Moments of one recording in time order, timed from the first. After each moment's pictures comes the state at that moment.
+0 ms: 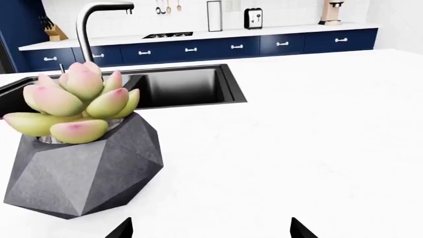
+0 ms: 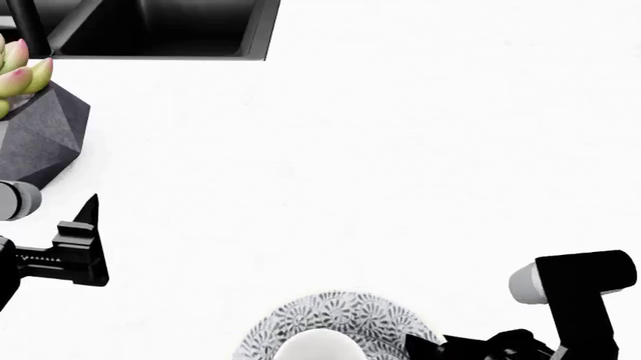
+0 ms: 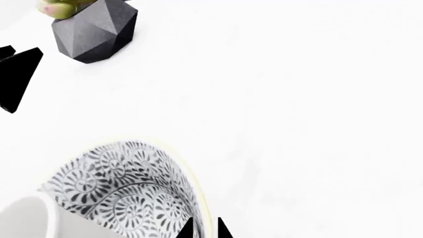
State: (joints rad) left arm -0.56 -0.51 0.12 0.43 -0.77 -0.95 -0.39; right arm 0.47 0.79 0.06 -0.36 1.68 1.22 0.36
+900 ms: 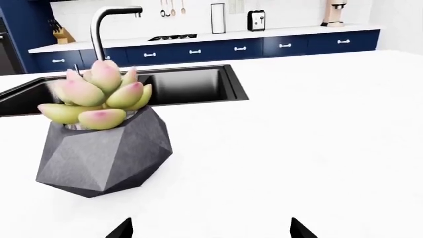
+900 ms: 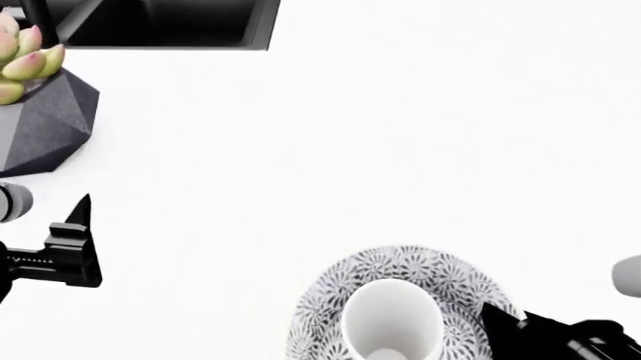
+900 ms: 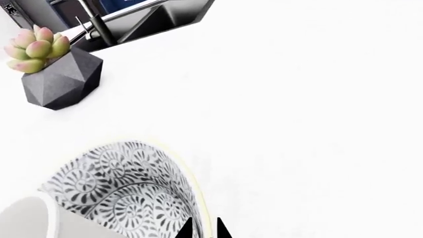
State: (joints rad) left arm -0.54 -0.53 0.10 0.46 -0.78 -0.95 -0.42; right arm 0.33 0.85 0.26 -0.40 1.71 1.11 0.42
